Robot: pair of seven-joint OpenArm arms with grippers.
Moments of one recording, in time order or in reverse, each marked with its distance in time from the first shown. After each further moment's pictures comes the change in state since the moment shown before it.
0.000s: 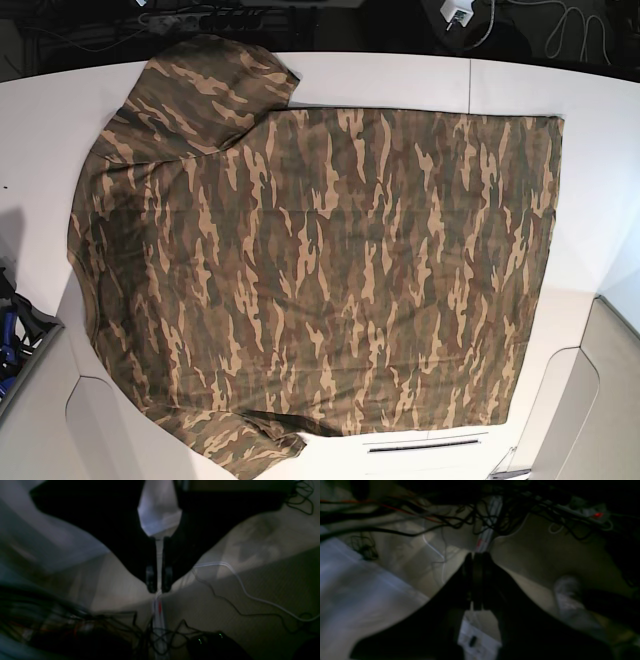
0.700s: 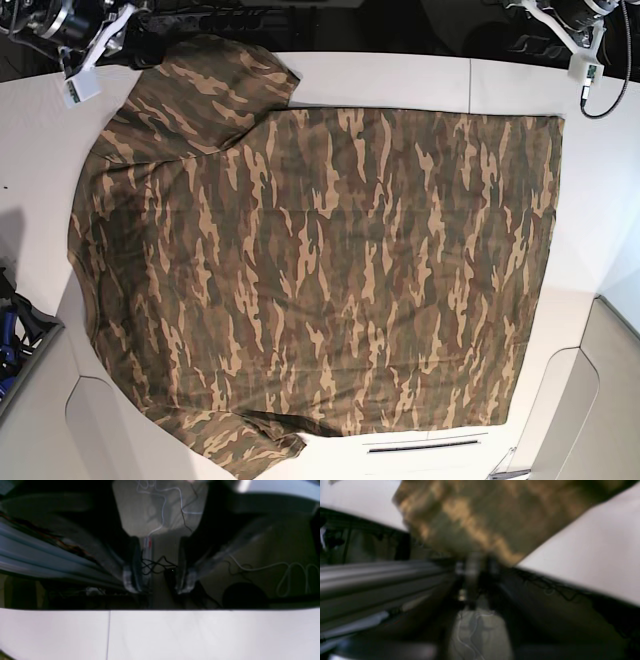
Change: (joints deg) left arm 8.5 0.0 -30.2 32.7 -23.3 -4.9 13.4; right arm 1.9 -2.8 24.5 32.7 29.3 -0.3 -30.0
